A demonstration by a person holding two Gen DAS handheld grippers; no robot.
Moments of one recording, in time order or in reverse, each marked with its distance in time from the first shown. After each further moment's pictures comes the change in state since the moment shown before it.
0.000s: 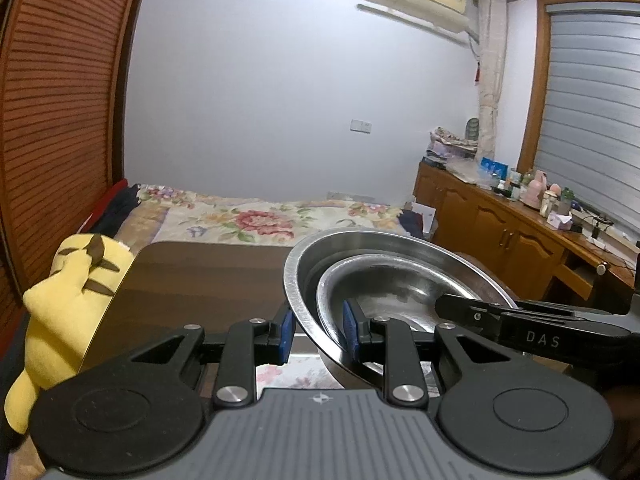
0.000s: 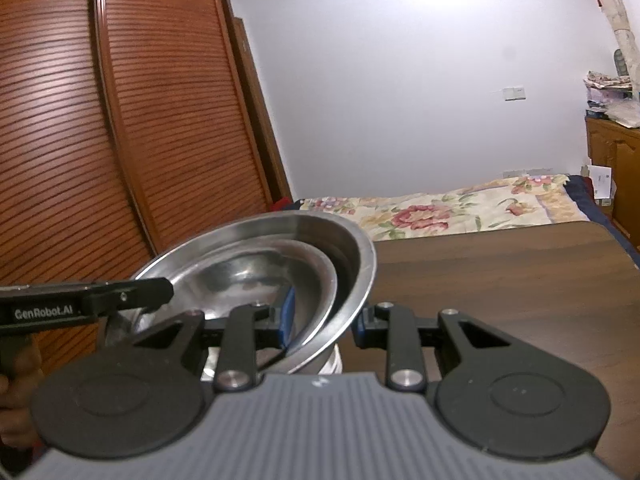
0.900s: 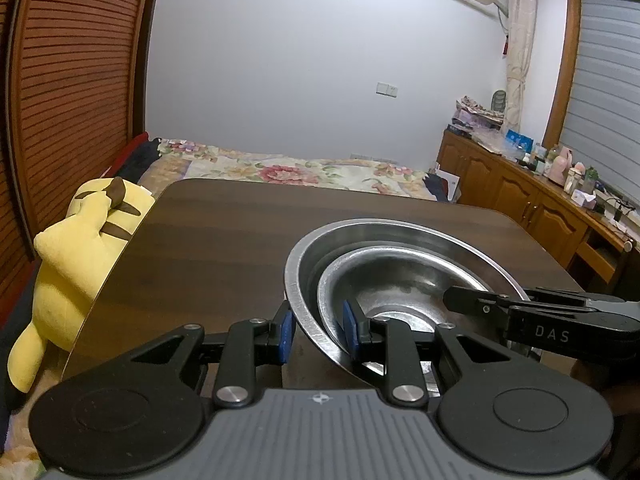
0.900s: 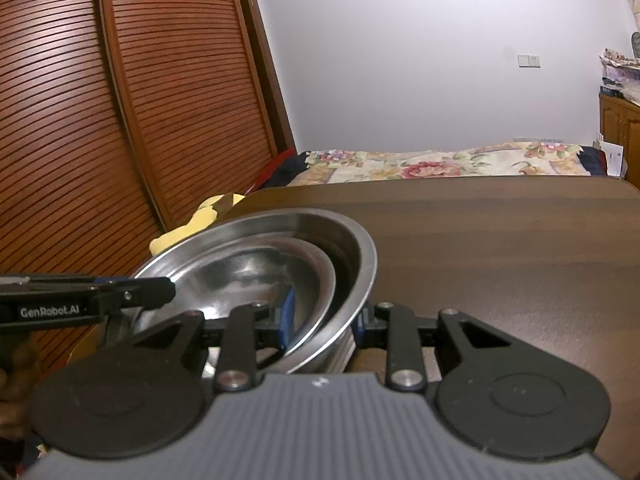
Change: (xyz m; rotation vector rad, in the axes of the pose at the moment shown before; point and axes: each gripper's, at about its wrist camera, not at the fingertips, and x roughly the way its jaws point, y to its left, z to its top) left arm 0.021 0.033 -0.037 -0.039 0.110 0.052; right arm 0.034 0.024 -0.027 -0.030 0.129 -0.003
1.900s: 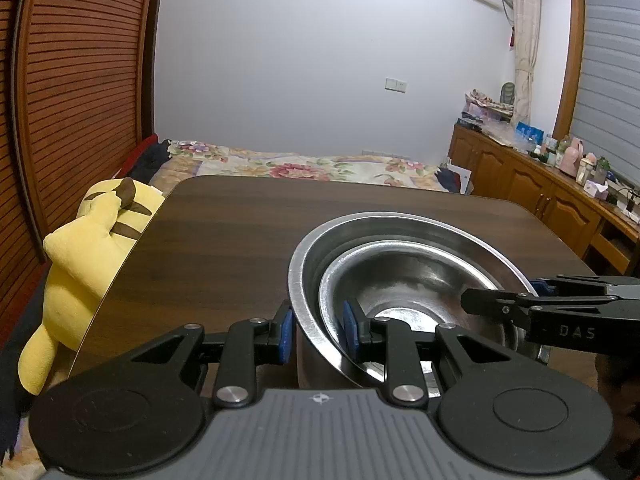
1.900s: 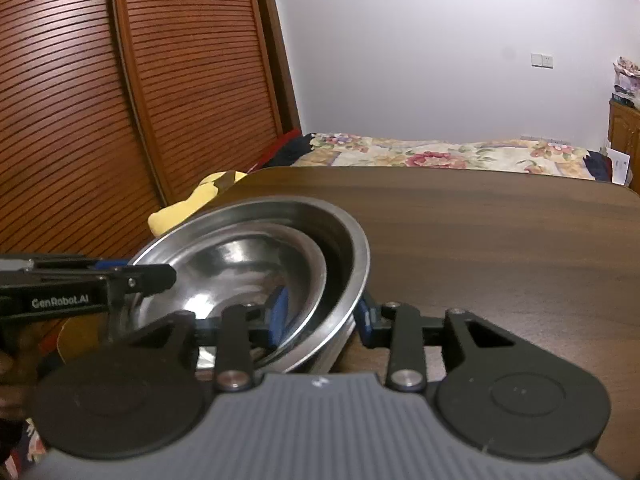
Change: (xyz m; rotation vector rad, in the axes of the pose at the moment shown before) left arm 0.003 -0.011 -0.008 0.024 0.001 0.050; right arm 0.009 0.007 0.003 -0.060 0.061 -0.006
